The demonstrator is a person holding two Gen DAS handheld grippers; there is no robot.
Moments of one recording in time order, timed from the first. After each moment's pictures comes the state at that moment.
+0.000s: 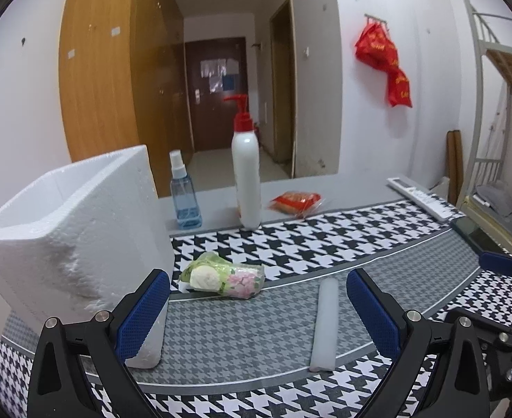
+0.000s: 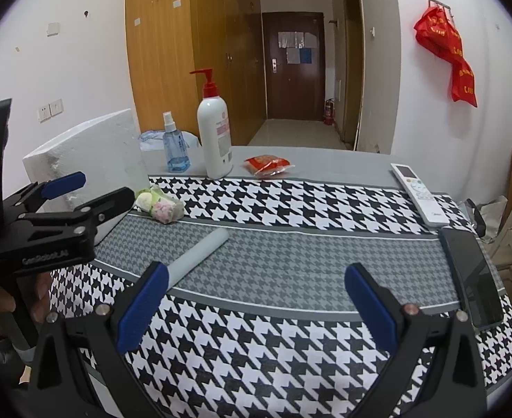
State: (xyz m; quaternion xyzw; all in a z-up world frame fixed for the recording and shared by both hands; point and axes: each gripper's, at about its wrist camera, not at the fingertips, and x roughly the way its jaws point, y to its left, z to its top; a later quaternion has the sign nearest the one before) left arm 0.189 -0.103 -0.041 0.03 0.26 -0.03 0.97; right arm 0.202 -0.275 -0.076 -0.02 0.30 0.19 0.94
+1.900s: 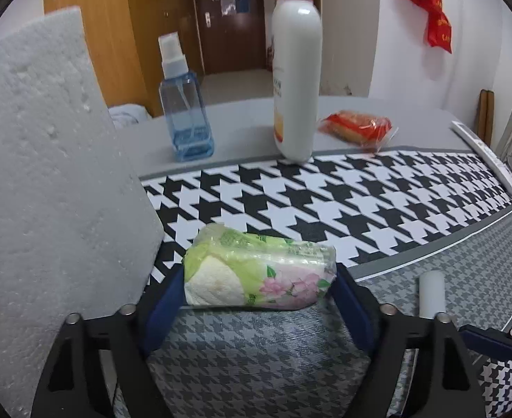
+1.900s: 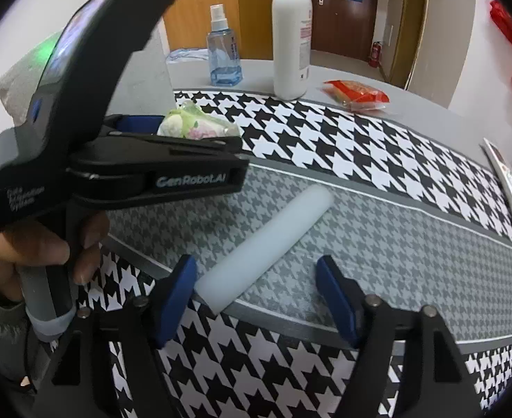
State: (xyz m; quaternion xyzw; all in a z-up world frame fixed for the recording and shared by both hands) left arm 0.304 -0.071 -0.111 0.02 0.42 0.00 0.91; right arm 0.263 -0.170 -0.133 -0.10 0.44 0.24 0.86
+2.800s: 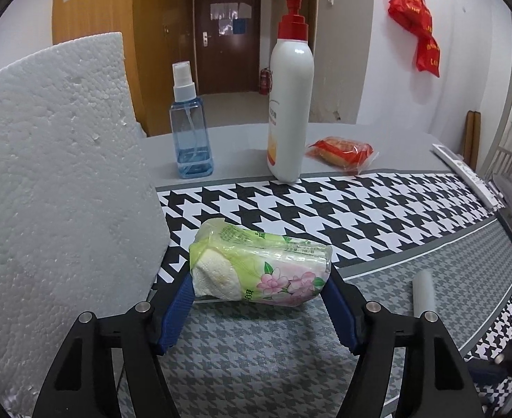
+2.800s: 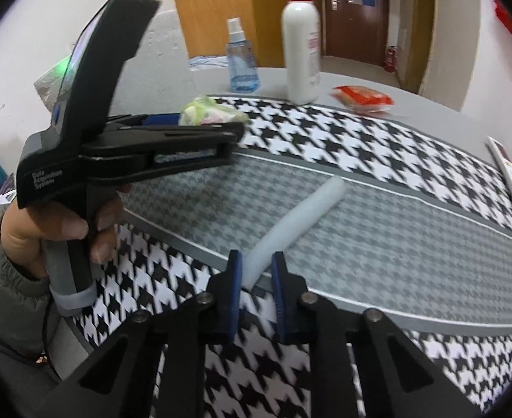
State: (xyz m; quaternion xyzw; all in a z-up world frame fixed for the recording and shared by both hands) left arm 0.268 -0.061 -0.090 0.00 0.37 -0.02 0.93; right arm 0.225 -0.201 -0.115 -0.08 0.43 0.28 0.85
